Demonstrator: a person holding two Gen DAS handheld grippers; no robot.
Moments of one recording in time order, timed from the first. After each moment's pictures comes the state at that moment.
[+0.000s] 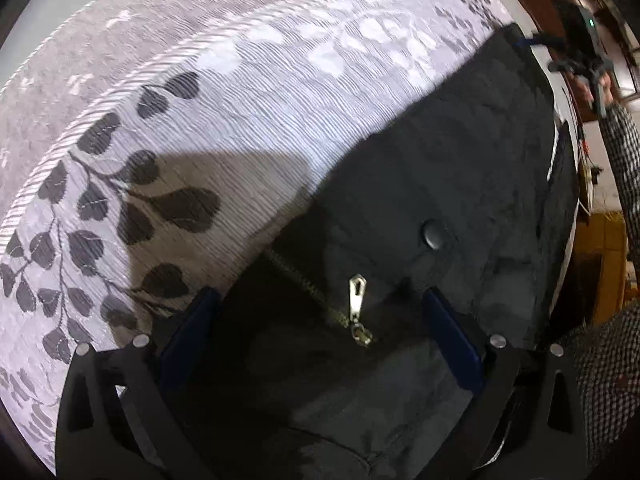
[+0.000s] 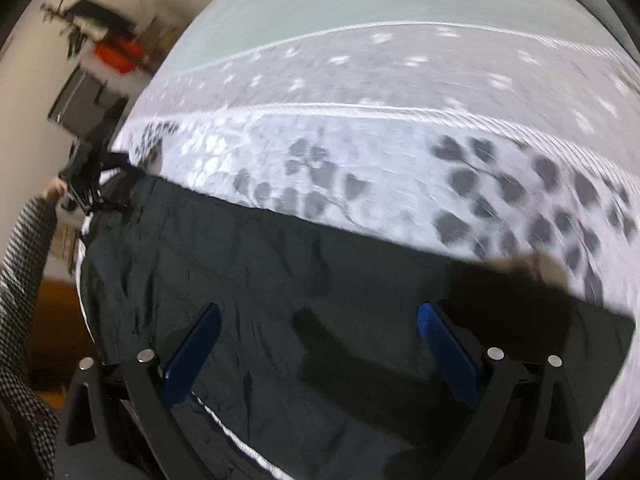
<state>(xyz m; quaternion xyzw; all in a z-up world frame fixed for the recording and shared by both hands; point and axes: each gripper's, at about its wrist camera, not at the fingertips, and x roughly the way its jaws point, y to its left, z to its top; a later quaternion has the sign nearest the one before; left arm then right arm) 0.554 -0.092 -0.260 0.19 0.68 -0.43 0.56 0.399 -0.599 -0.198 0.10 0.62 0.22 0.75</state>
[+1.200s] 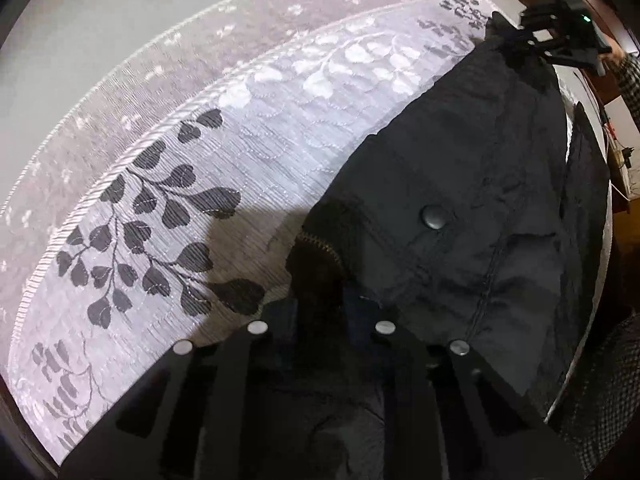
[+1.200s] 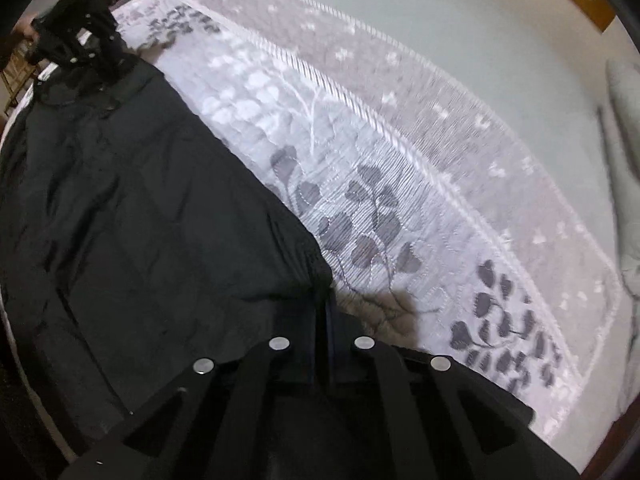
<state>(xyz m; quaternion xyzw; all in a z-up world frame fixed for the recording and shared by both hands) 0.460 -0.075 -0.222 0.25 0.58 -0.41 0.65 0.373 -0.476 -0.186 -0.23 0.56 0.21 0.77</state>
